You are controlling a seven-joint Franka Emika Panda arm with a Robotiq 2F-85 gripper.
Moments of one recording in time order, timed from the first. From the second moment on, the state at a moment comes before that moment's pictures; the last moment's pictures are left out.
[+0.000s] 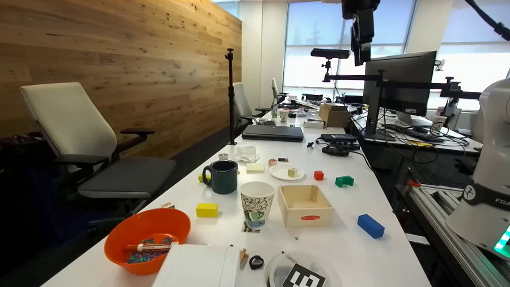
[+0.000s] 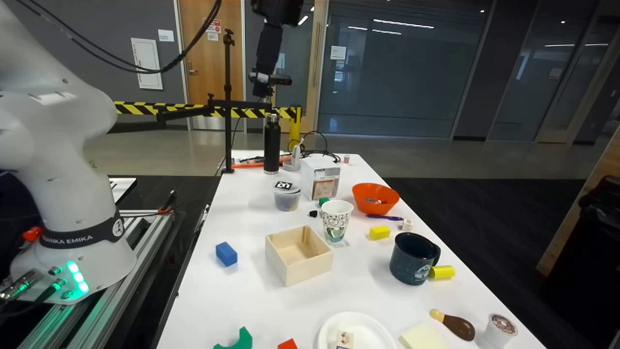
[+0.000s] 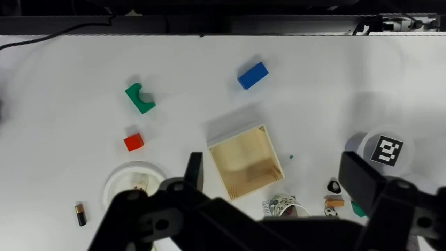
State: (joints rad) arm -0.02 -0.50 -0.05 -2.17 0.01 1.49 -0.03
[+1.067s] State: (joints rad) arm 0.13 -0.45 0.09 -2.34 0.07 1.89 -0.02
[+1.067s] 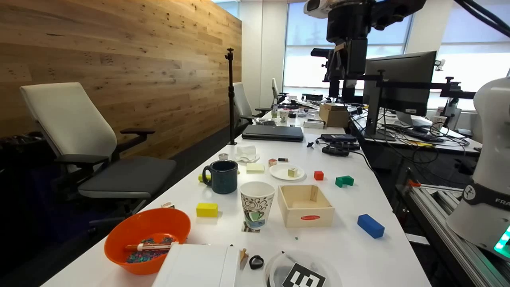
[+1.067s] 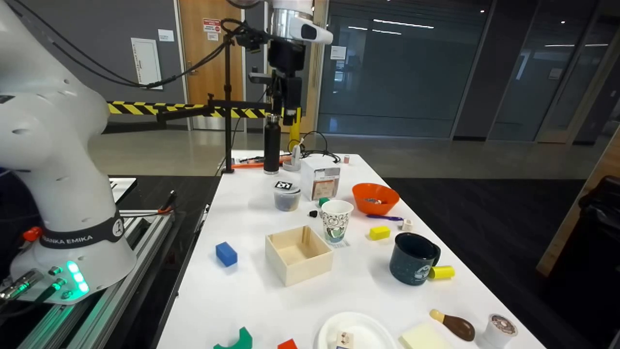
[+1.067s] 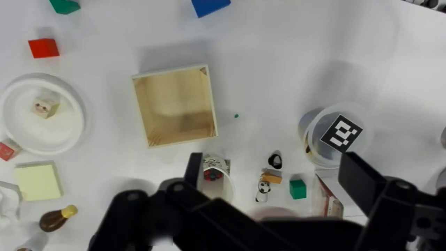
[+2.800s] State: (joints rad) arm 0.21 -0.04 0.26 -2.35 0.07 2.32 0.22
